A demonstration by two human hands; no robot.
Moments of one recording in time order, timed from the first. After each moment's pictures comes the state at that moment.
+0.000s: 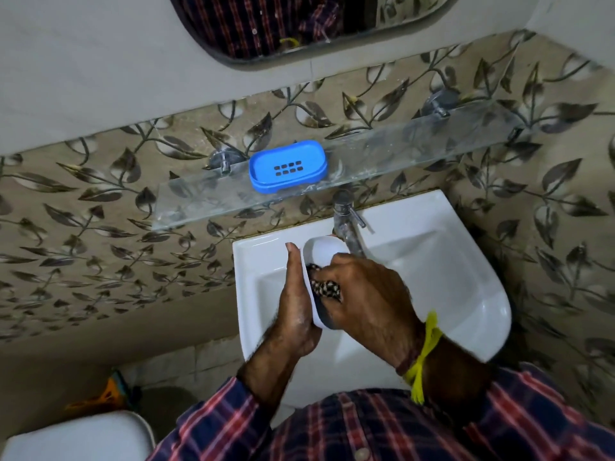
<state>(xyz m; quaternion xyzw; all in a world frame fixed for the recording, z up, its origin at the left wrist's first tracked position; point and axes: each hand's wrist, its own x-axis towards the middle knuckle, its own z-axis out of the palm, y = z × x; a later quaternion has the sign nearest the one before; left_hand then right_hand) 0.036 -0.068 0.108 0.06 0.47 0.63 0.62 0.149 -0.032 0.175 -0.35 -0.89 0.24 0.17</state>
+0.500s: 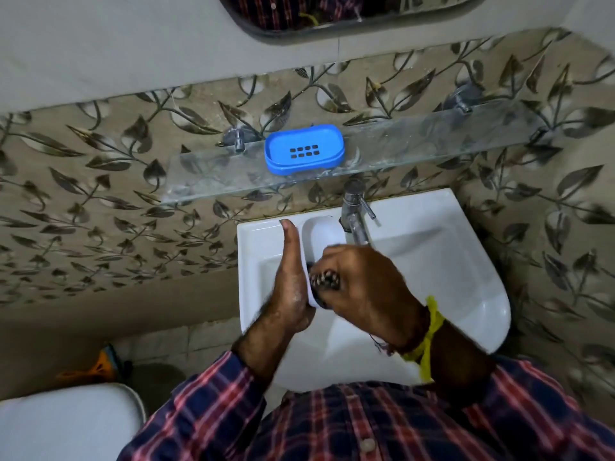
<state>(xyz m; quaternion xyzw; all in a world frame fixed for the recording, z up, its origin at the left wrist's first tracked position) 0.022 -0.070 0.112 0.06 0.47 0.64 0.60 0.138 -0.033 0.185 -0.31 -0.90 0.28 0.10</state>
